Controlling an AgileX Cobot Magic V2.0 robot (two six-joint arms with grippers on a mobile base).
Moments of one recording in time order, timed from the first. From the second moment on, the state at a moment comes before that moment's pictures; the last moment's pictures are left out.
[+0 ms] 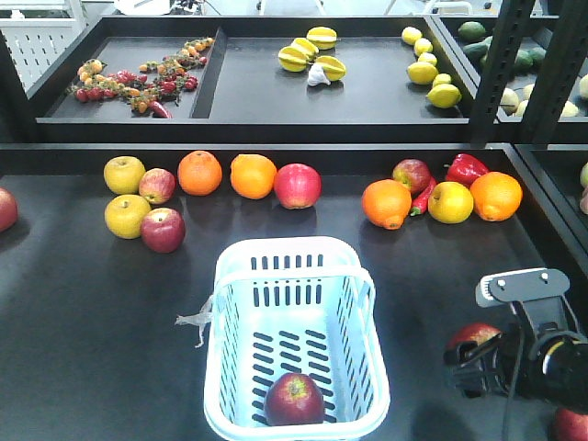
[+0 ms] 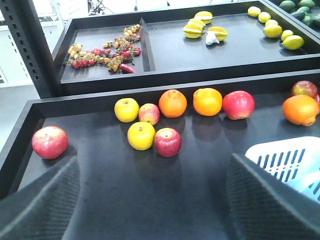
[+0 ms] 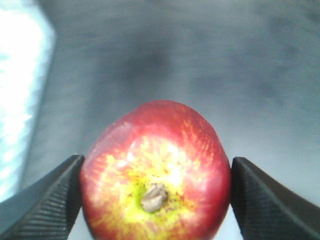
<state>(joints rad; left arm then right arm) -0.33 0.58 -0.99 0.31 0.89 -0.26 0.22 1.29 -0.42 0.01 0.14 0.02</state>
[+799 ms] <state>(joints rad) -0.33 0.58 -0.99 0.31 0.89 -0.26 0.75 1.01 -0.47 0.06 0.15 -0.03</state>
